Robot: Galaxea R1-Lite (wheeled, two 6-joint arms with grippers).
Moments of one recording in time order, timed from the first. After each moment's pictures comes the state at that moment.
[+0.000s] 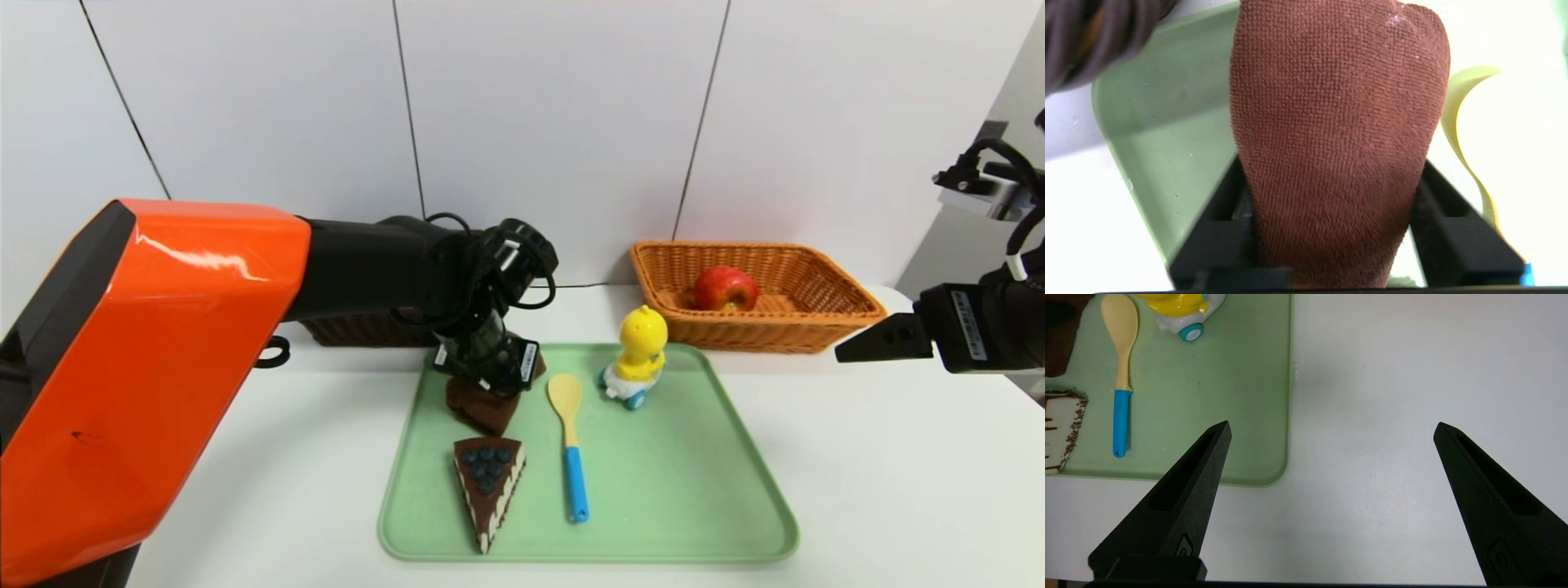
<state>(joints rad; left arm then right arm) -0.67 2.23 -1.87 0.65 0.19 -0.35 0.29 1.42 -1.38 0.85 -0.11 0.23</state>
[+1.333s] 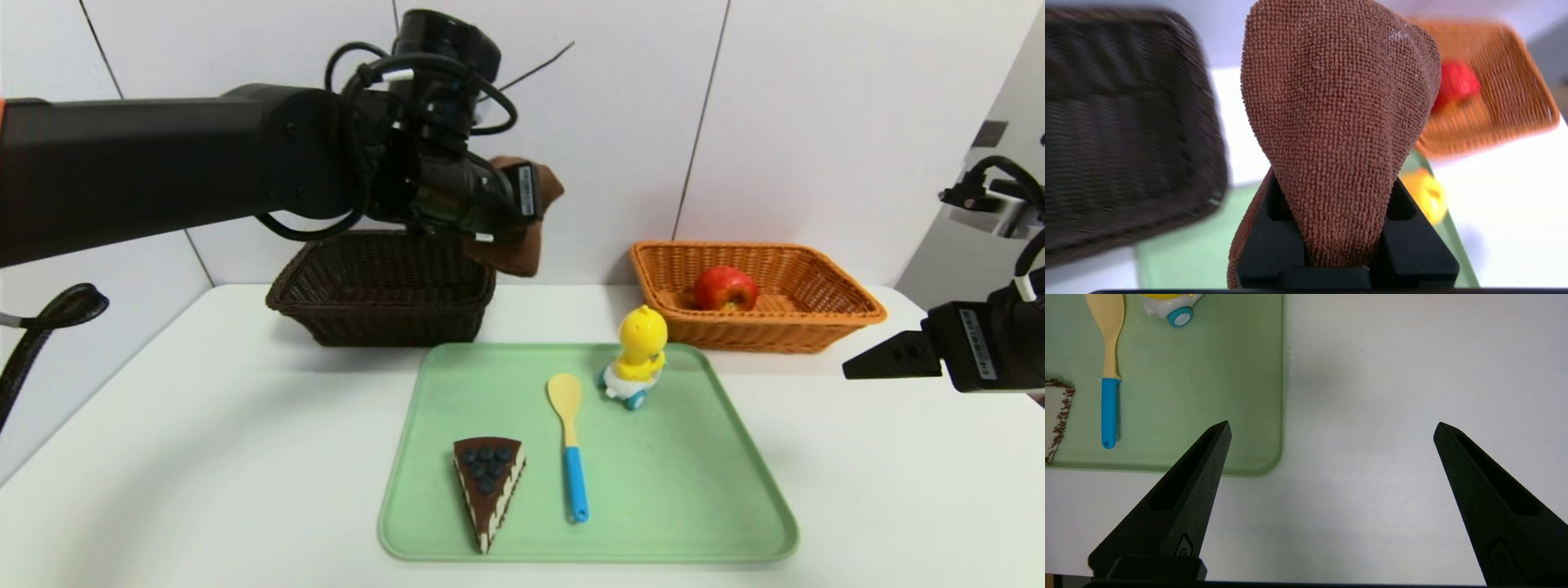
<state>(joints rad) -0.64 2.01 -1.95 0.31 0.15 -0.41 0.29 1.40 -1.33 0.85 -0.11 0.24</state>
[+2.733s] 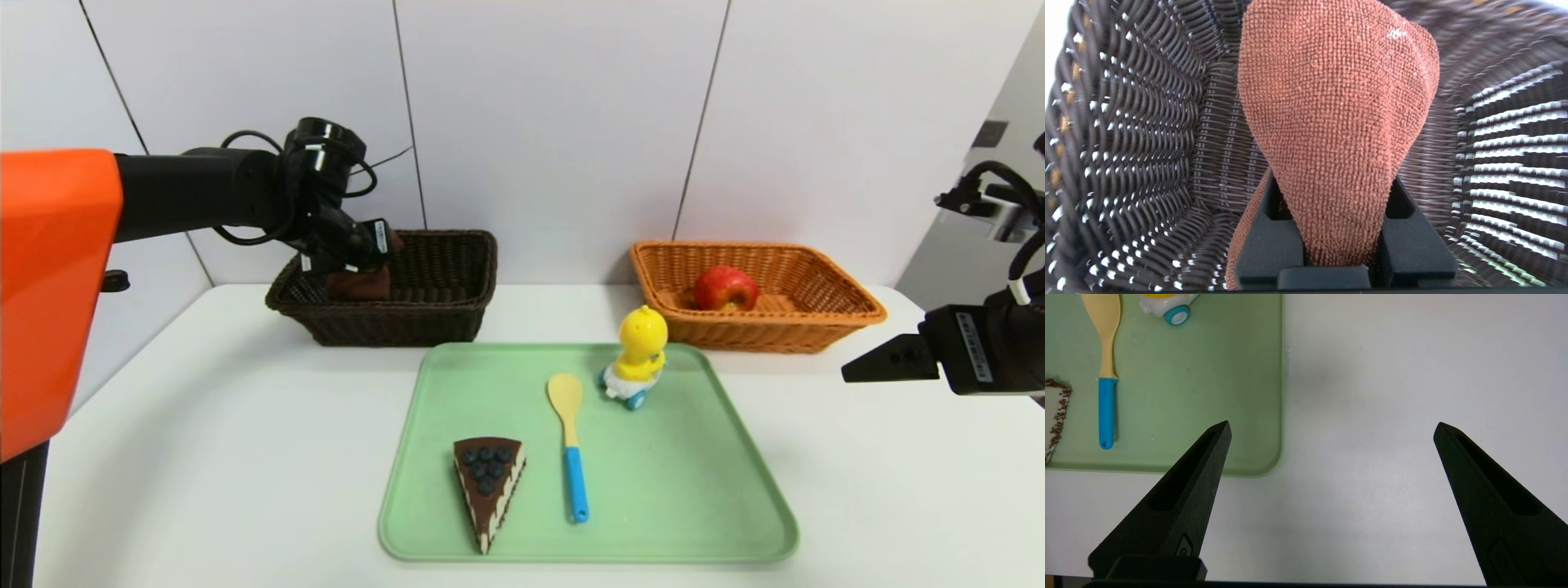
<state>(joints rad) -0.22 2.17 -1.95 0.44 0.16 -0.38 0.28 1.40 -1.33 0.85 -0.11 0.24</state>
